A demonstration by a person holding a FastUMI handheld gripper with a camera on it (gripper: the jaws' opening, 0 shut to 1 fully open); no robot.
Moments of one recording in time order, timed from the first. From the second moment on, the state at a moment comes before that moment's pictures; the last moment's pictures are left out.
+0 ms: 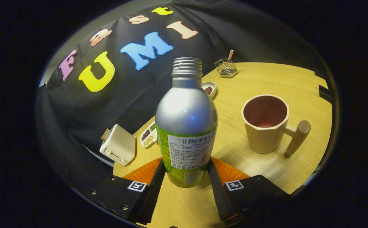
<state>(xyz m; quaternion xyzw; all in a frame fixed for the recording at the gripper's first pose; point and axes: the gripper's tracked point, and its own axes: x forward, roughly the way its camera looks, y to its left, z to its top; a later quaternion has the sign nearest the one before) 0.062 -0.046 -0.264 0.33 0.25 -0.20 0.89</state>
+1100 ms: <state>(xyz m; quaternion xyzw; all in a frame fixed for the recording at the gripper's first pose) 0.156 -0.055 -0.279 0.12 0.26 -0.20 0.94</state>
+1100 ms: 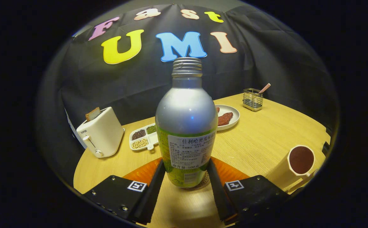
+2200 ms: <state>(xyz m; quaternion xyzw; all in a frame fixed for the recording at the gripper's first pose) 0.170 -0.063 -0.325 0.04 0.28 -0.18 0.94</state>
